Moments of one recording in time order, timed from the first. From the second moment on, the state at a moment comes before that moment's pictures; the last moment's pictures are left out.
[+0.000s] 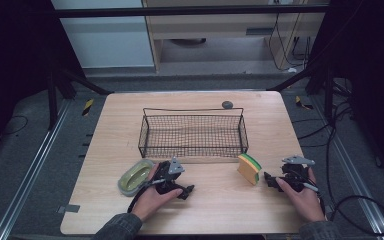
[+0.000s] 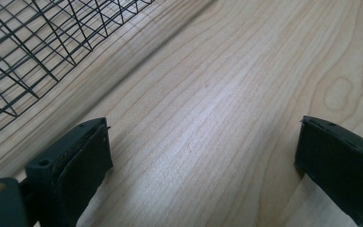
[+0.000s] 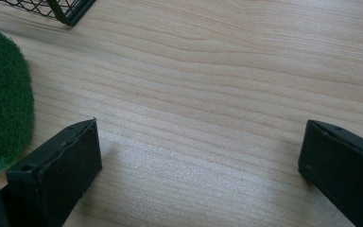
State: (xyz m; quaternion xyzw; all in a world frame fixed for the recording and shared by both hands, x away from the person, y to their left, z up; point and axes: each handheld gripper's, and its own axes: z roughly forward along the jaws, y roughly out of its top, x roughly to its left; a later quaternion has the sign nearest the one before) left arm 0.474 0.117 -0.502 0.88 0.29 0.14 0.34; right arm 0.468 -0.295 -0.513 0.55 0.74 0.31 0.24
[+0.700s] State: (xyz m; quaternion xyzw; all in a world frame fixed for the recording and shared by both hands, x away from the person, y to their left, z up) left arm 0.471 0.193 -0.413 0.91 0.28 0.15 0.25; right arm 0.466 -0.294 -0.513 0.56 0.73 0.31 0.24
